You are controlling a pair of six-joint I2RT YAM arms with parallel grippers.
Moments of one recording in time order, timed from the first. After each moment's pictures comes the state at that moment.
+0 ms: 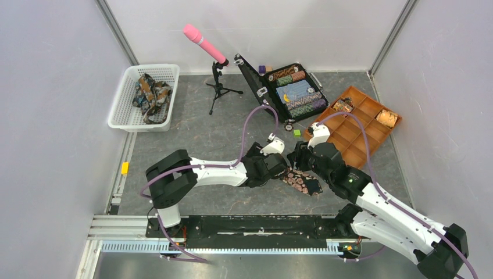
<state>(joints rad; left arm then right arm) -1.17 1.79 1.05 -0.27 -0.79 -0.33 0.74 0.78 0.56 -0.26 0.24 0.47</state>
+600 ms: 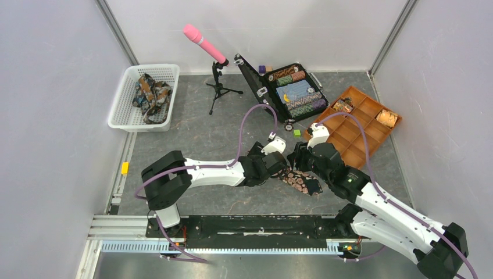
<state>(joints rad) -1.17 1.74 1.05 -0.27 -0.70 -0.33 0.74 0.79 0.55 -0.26 0.24 0.48</state>
